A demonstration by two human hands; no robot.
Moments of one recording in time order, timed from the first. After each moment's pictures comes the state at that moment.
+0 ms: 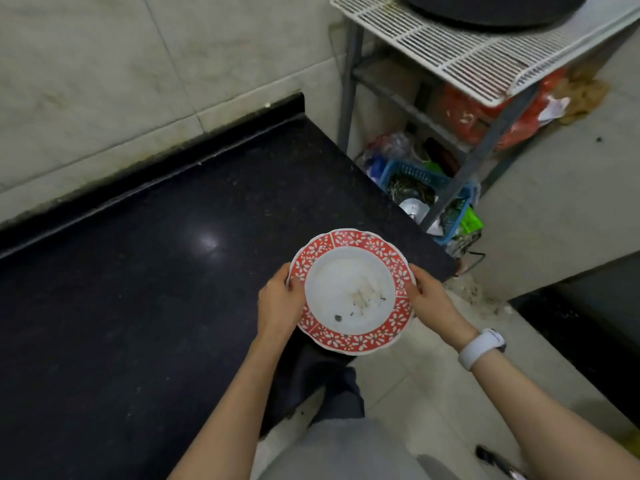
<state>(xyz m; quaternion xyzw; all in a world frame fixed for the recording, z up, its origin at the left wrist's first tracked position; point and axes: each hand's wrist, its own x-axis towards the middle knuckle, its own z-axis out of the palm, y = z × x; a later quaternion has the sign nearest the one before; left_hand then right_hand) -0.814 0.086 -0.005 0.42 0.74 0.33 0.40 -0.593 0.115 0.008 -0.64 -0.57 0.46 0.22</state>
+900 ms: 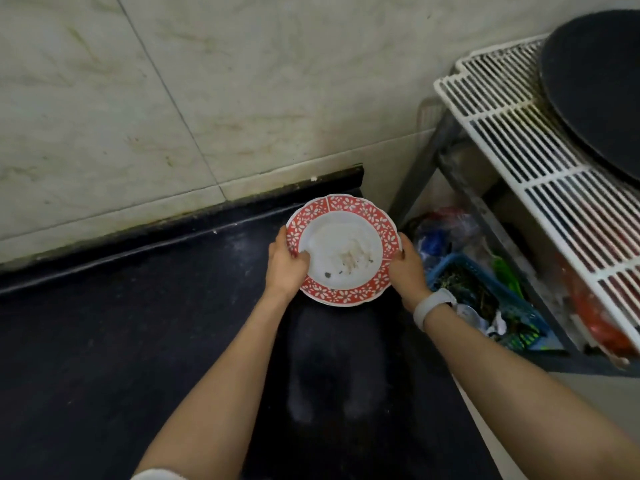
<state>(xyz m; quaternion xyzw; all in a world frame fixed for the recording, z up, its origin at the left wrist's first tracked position) -0.889 0.382 -0.034 0.29 0.79 0.37 0.39 -0.715 0.453 -0.036 -0.62 -0.54 0.52 0.24</state>
